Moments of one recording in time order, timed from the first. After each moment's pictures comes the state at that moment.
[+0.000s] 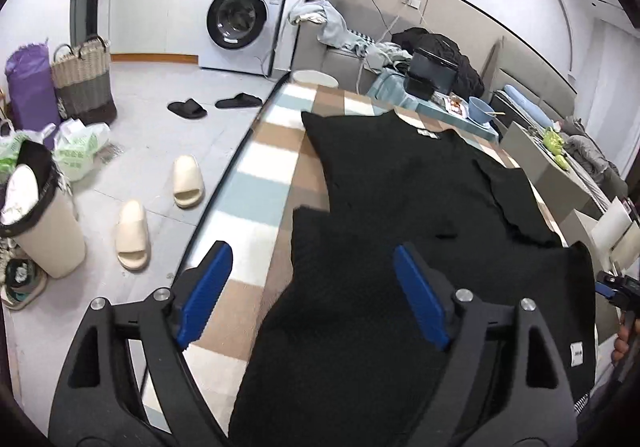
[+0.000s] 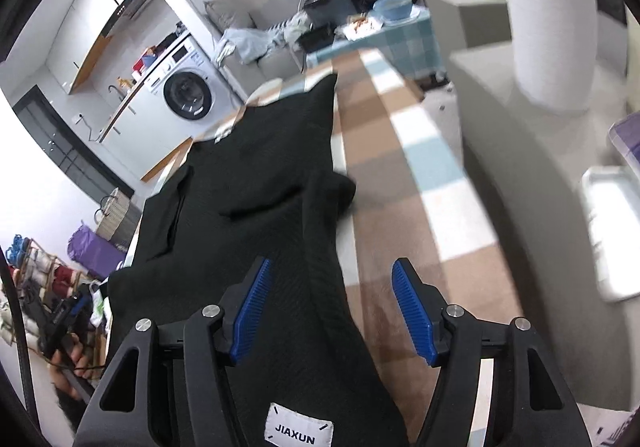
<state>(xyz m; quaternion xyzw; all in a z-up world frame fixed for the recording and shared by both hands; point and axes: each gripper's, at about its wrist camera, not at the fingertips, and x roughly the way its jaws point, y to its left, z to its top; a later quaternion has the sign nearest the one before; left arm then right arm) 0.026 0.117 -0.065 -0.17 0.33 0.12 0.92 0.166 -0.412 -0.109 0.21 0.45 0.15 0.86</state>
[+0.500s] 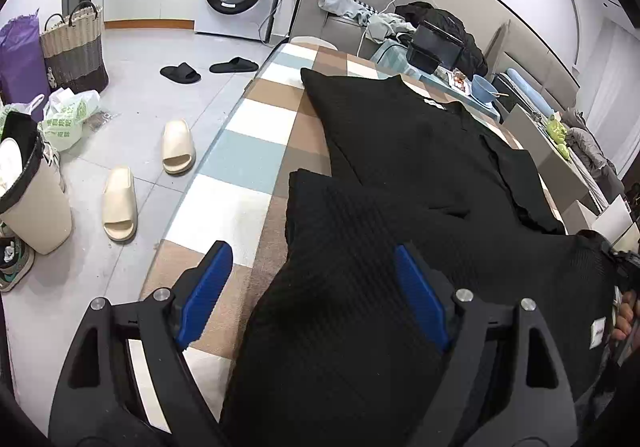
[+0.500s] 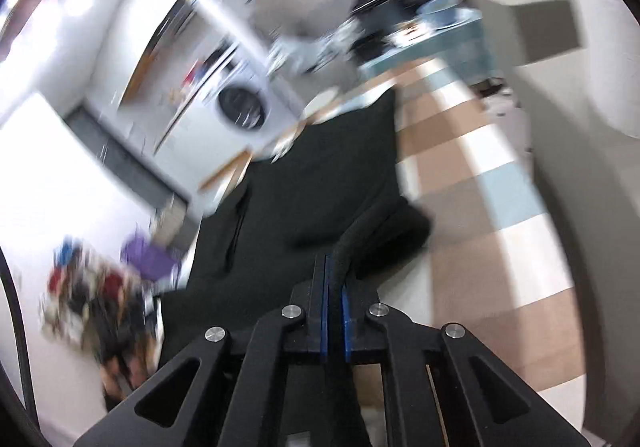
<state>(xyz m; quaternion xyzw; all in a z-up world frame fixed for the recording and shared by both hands) 0.070 0.116 -0.097 -0.20 0.38 0.11 0.90 0.199 -0.422 -0.102 0.27 0.41 0.17 0.85</state>
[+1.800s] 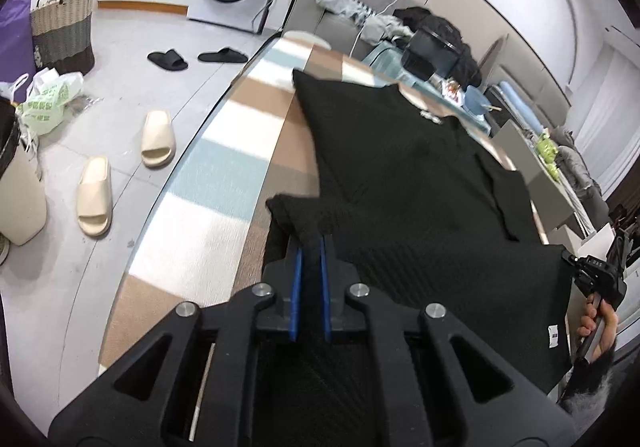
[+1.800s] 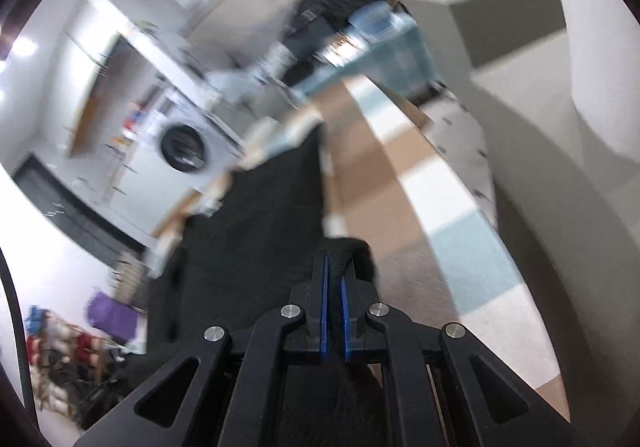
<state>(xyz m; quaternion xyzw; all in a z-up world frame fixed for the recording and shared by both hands) 0.113 0.136 -0.109 -0.24 0.38 0.09 0.89 0.274 -0.415 -0.133 0.27 0.43 0.09 0.85</state>
